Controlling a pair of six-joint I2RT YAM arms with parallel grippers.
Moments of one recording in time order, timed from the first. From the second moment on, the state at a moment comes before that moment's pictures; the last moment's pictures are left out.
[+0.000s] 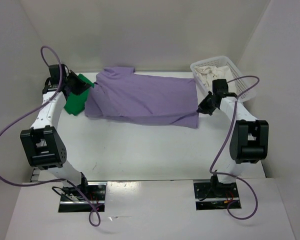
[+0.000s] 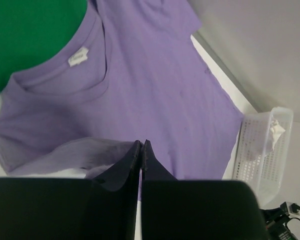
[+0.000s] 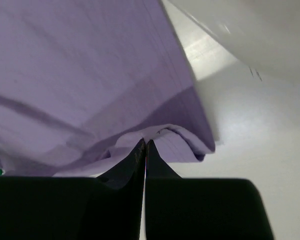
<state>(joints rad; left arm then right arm) 0.19 1.61 1.40 -0.40 0.29 -0.74 -0.03 1.64 1.16 -0.53 -0.14 0.73</state>
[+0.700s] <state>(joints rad) 0.09 2.03 1.77 -0.39 0.23 -0.69 0.03 1.89 1.42 -0.52 0.01 0.70</state>
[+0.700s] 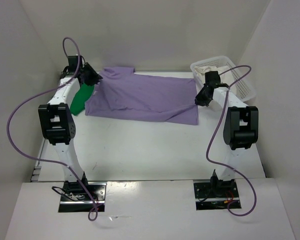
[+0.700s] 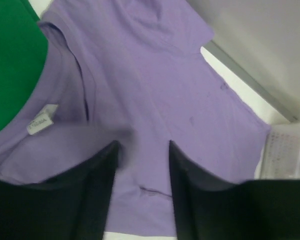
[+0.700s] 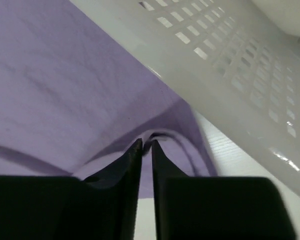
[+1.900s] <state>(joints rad) 0.24 1.71 0.99 -0.22 0.24 -0.72 0.09 1.62 0.89 -0.29 -0.01 0.97</state>
